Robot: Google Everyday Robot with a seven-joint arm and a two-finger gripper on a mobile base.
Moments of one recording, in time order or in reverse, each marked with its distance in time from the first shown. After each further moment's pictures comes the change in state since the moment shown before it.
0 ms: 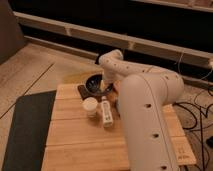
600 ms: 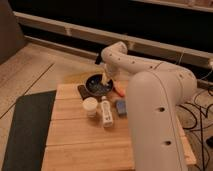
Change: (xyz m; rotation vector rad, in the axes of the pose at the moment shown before) arm -0.013 -0.016 -0.048 0.031 -0.095 -0.039
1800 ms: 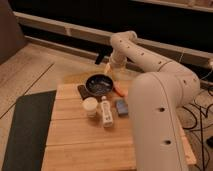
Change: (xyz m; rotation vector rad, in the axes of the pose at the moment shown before) arm -0.022 -0.034 -0.065 -0.103 -0.029 0.223
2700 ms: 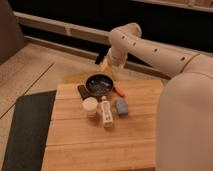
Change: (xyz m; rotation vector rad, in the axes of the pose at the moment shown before) arm 0.023 0.025 -0.068 0.014 -0.089 -0.047
